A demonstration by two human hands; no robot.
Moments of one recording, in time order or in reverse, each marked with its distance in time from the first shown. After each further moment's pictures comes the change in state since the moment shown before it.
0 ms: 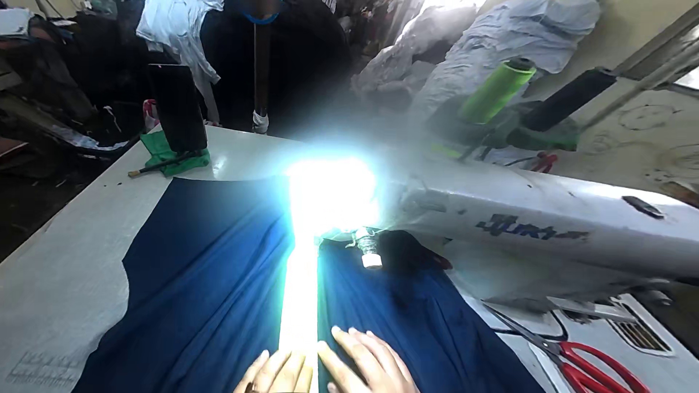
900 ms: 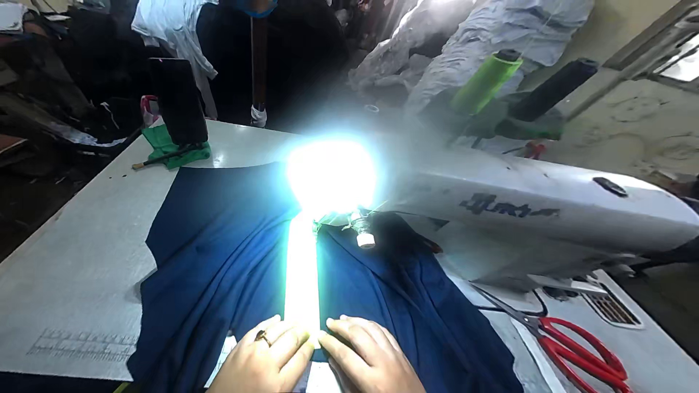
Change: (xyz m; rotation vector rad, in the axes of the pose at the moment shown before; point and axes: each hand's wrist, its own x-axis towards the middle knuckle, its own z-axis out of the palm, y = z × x) left_hand 0.022 -0.035 -0.003 -0.005 0.104 0.302; right_hand -0.001 0.009 0.004 0.042 0.099 -0.122
